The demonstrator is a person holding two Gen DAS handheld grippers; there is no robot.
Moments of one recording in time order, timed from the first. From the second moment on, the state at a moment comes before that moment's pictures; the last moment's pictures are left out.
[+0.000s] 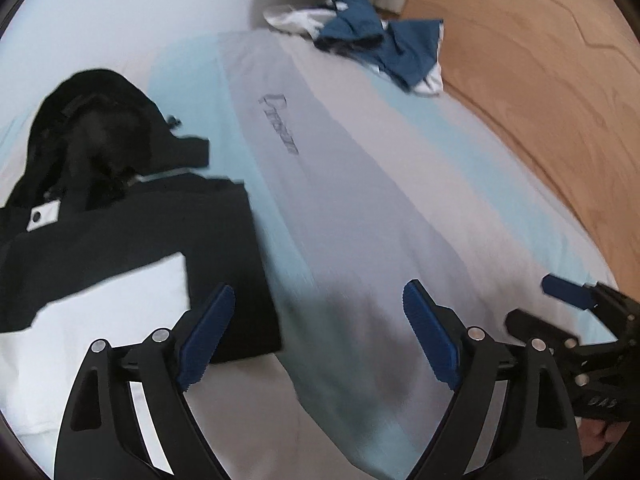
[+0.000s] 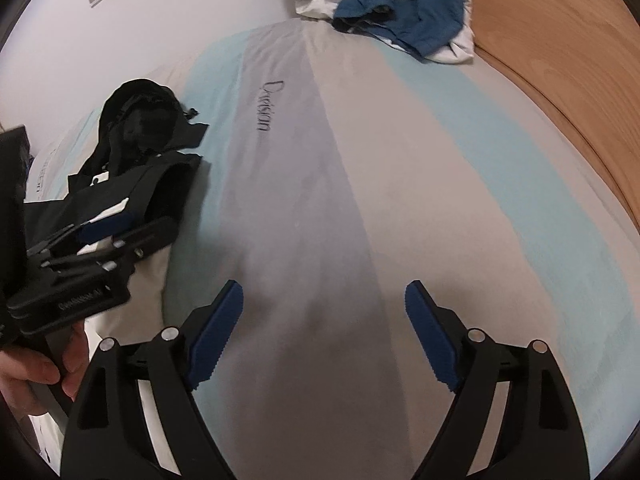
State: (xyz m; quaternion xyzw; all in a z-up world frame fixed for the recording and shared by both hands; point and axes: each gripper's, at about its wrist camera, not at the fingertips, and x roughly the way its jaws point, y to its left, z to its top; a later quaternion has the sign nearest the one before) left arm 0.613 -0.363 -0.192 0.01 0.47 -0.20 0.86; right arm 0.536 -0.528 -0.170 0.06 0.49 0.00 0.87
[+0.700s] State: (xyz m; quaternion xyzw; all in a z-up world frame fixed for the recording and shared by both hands) left arm 0.600 -0.175 -0.146 0.00 0.48 -0.10 0.87; right arm 0.550 -0.434 -0.133 0.04 0.47 0.06 0.88
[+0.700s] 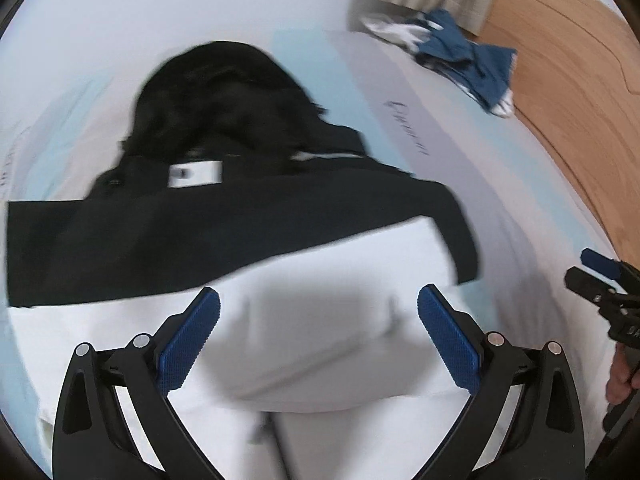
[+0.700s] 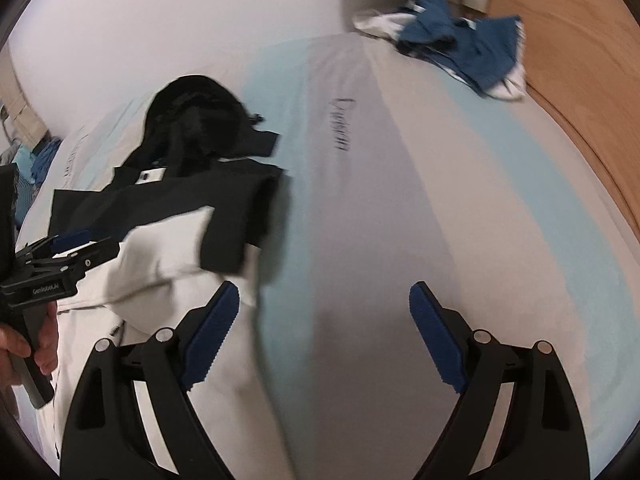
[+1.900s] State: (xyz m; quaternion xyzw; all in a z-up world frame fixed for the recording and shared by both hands) left arm 0.770 0.033 -0.120 0.00 0.45 -0.09 0.89; right arm 0.758 -0.221 -0.111 -0.08 0.42 0.15 0.89
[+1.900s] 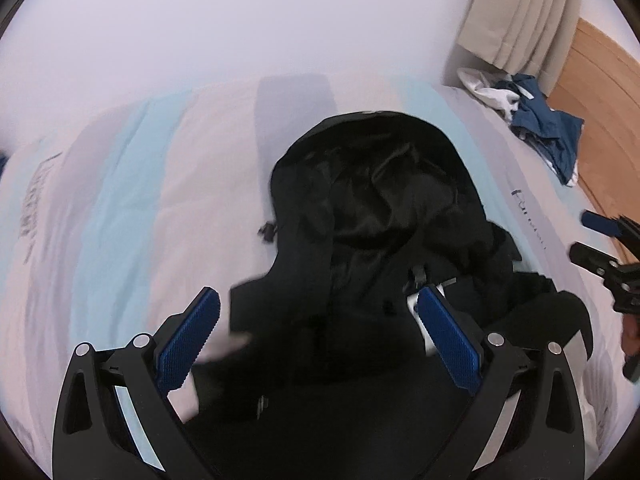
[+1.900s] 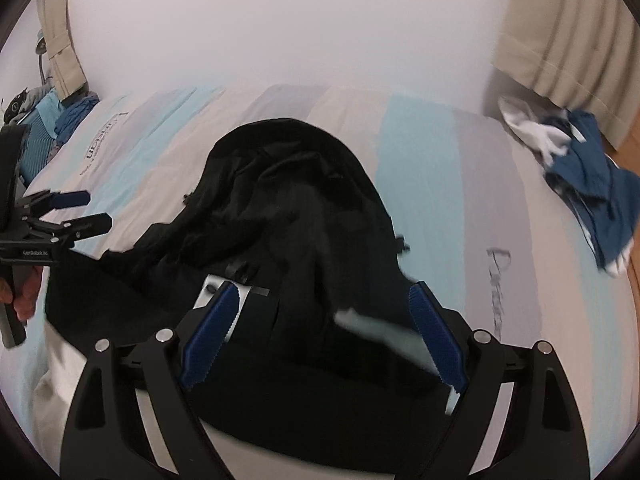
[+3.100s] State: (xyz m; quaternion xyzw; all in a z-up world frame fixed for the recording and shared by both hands) left arm 0.961 0.021 -0.206 0.04 0.47 -0.13 0.87; right arm 0.963 -0.205 -0.208 -0.13 0.46 0.15 0.86
